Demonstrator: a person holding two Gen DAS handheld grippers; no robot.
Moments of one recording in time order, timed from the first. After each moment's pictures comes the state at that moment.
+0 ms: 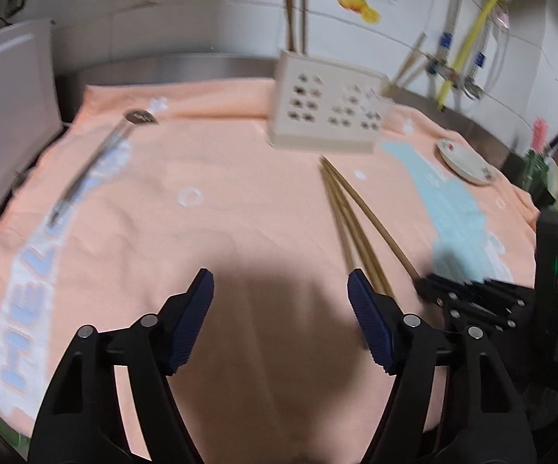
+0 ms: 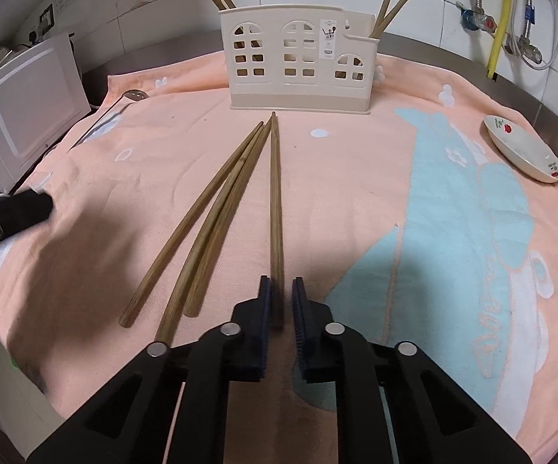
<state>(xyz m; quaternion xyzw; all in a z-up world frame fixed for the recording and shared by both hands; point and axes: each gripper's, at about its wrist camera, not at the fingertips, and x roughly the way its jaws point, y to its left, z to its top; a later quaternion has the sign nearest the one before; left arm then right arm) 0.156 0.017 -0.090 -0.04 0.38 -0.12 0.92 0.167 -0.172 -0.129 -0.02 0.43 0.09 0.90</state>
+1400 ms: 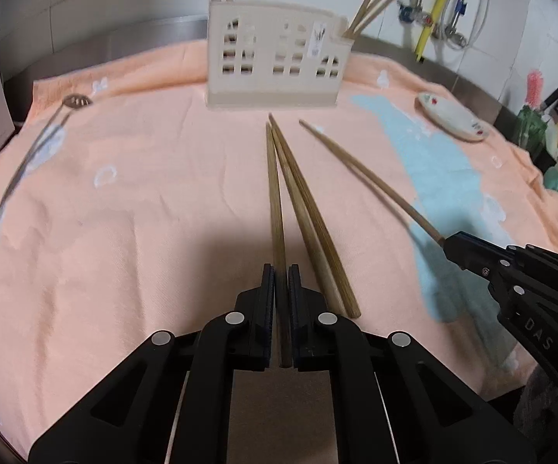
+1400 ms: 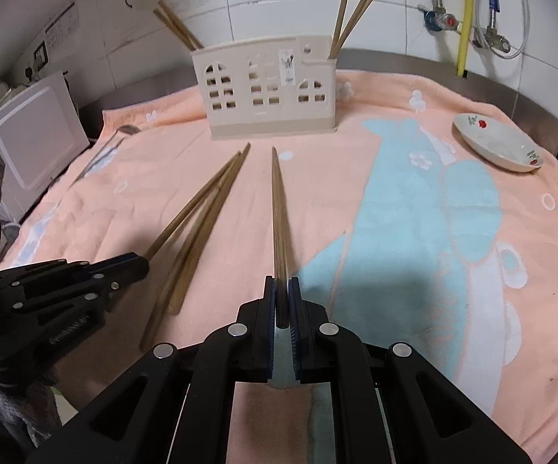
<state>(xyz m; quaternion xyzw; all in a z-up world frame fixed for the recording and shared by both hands) 0.178 -0.044 -0.119 -0.01 0.41 -0.15 0.90 0.148 -0.209 -0.102 0.03 0.39 0.08 0.92</state>
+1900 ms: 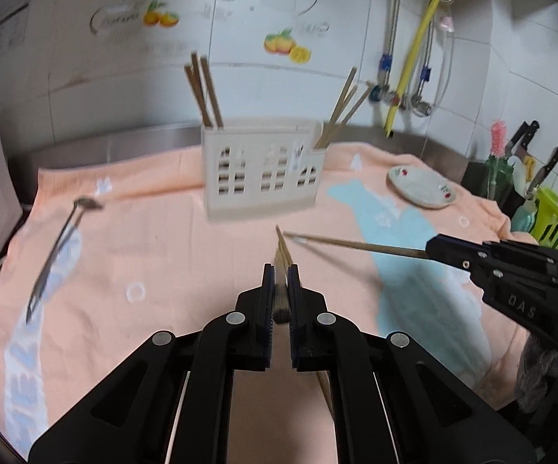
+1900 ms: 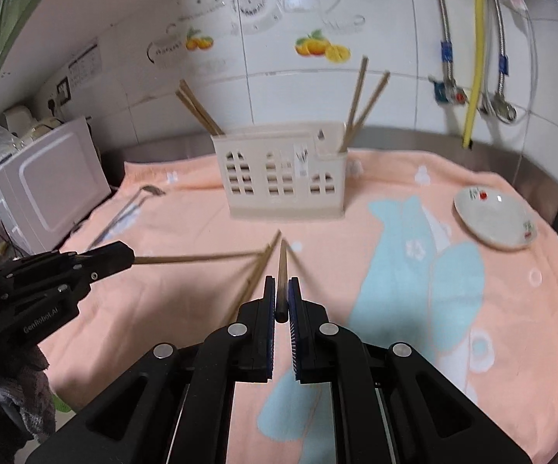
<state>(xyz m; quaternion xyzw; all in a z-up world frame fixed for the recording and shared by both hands) 0.178 -0.031 -0.030 0.00 0.29 -0.19 0.94 0.163 -0.213 -0.023 0.02 0.32 0.11 0.94</state>
